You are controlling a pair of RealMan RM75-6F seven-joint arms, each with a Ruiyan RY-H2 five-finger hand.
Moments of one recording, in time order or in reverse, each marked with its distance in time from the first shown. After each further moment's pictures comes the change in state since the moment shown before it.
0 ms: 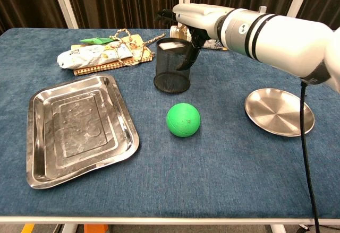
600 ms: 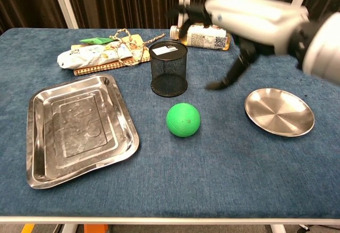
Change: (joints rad) left arm 0.001 0.006 0.001 -0.027 0.031 0.003 0.024; right arm -0.238 0.225 -0.261 -0.439 -0.390 0.259 0.000
